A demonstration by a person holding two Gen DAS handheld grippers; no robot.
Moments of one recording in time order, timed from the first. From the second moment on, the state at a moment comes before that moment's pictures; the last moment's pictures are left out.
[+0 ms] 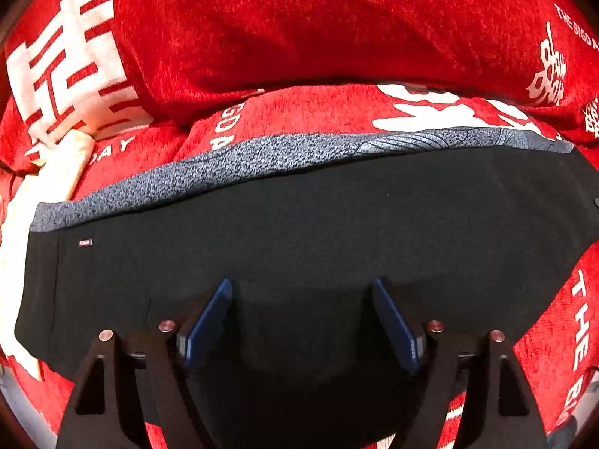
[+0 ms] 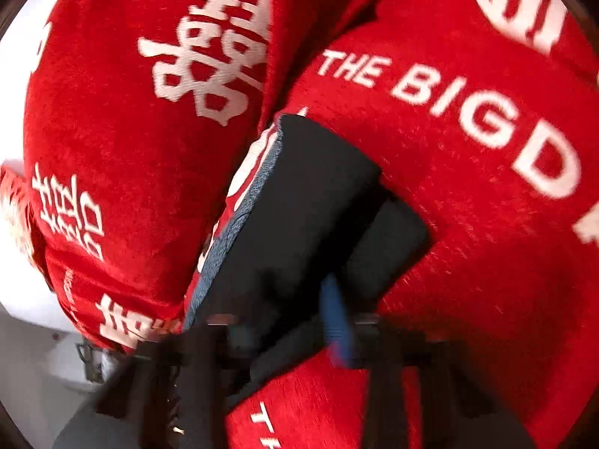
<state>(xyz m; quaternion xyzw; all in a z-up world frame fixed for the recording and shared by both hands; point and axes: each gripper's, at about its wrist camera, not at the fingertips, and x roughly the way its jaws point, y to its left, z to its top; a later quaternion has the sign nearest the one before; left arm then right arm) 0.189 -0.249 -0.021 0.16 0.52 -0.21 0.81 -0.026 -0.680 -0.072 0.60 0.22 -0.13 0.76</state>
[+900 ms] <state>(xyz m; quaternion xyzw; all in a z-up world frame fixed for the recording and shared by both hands) 0.224 -0.104 0.008 0.18 0.44 -0.12 0.87 0.051 -0.410 -0.035 0.49 0.35 0.11 0.79</state>
